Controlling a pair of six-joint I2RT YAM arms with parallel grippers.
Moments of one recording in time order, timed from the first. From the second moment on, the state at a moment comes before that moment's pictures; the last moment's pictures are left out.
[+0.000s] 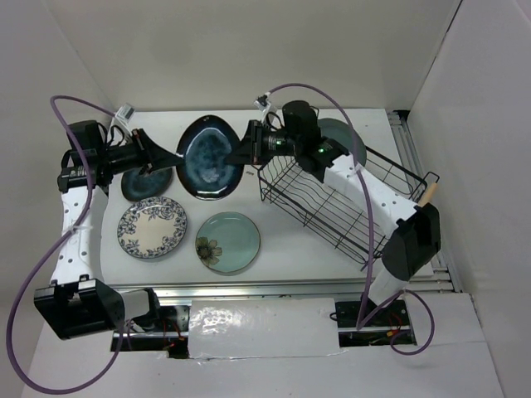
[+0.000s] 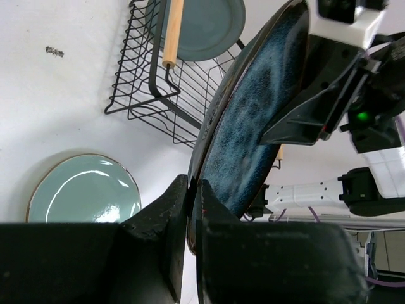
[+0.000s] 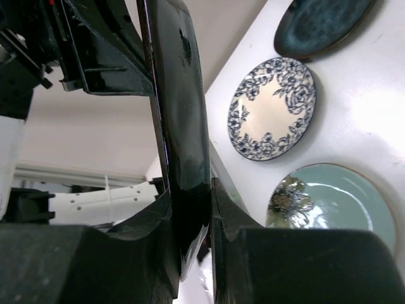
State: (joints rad) left arm 0.23 1.24 1.28 -0.59 1.08 -0.50; right arm 0.63 1.65 1.52 -0.13 -0.67 0.75
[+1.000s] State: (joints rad) left arm 0.33 1.25 1.41 -0.75 1.01 -0.42; right arm 0.07 1.28 1.40 -0.48 -0.26 -0.48
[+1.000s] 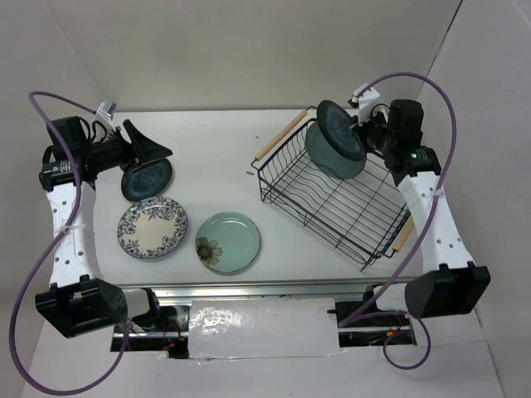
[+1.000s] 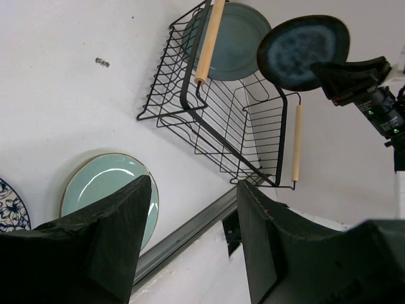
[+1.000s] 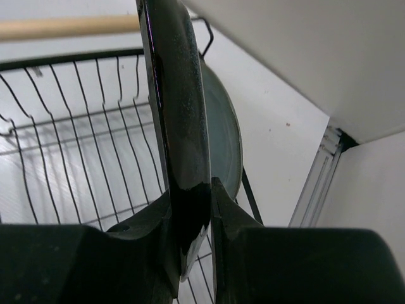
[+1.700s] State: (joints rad) left arm 0.33 1.30 1.43 -0.80 0.95 -0.40; right arm 0.06 1.49 1.23 -0.37 -0.35 -0.62
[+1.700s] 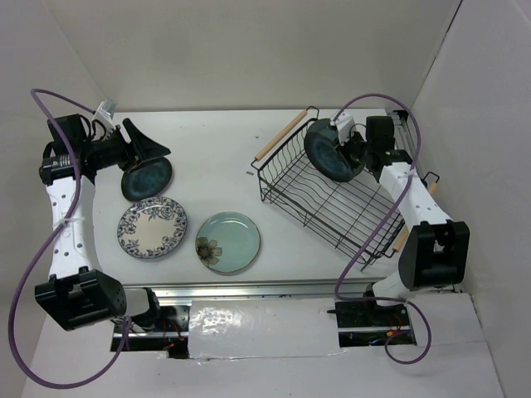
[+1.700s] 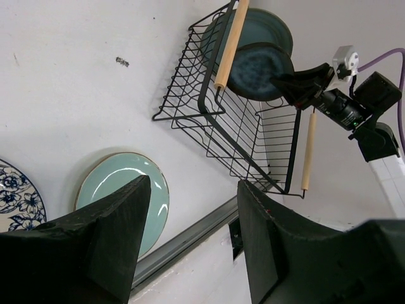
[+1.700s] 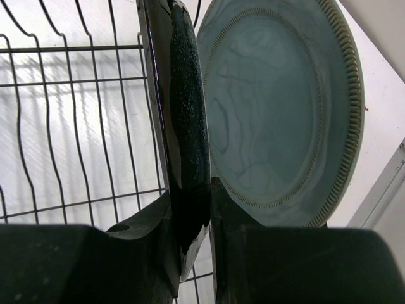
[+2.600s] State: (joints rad) left arm 0.33 1.31 1.44 -0.80 0.94 -0.40; right arm 0.11 1.65 1.27 -0.36 -0.27 -0.64
